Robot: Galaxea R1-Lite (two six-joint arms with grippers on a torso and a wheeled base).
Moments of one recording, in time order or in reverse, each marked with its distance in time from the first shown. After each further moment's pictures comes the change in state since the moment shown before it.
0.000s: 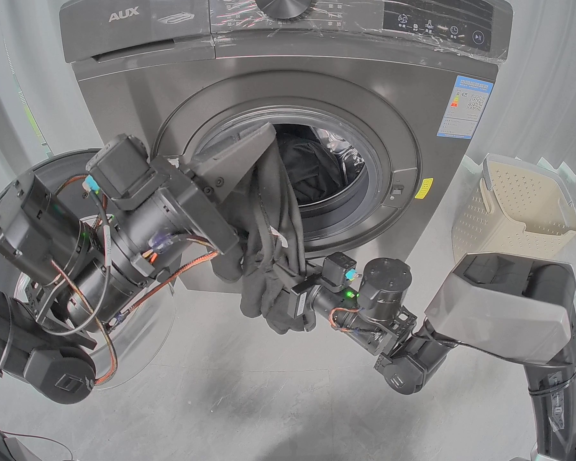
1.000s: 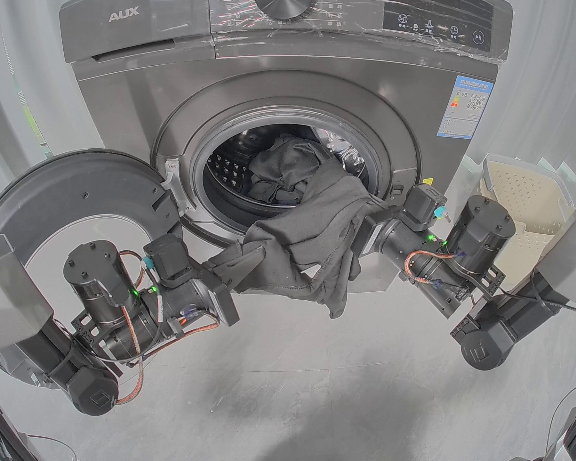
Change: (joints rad) left arm 0.123 0.217 0.183 -0.007 -0.031 0.060; right arm -0.075 -0.398 0.216 0.003 -0.058 0.029
